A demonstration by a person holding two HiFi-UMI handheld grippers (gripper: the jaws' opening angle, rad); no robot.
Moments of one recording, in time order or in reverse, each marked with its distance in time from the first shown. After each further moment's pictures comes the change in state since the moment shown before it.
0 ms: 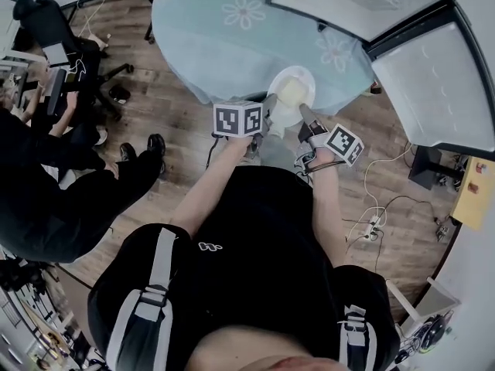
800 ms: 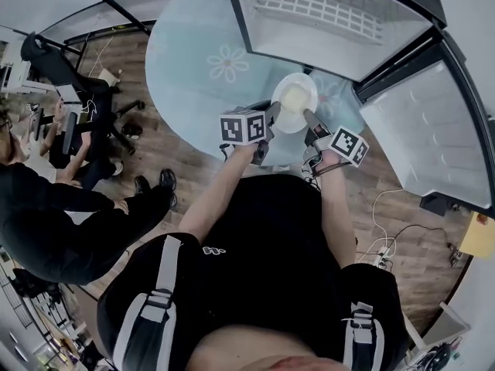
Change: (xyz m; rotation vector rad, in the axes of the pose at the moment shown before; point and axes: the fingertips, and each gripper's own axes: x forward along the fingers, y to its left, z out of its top) left arm 0.124 -0.002 0.117 0.022 -0.037 0.049; right arm 0.075 -0.024 0.156 -0.005 0.023 0.068
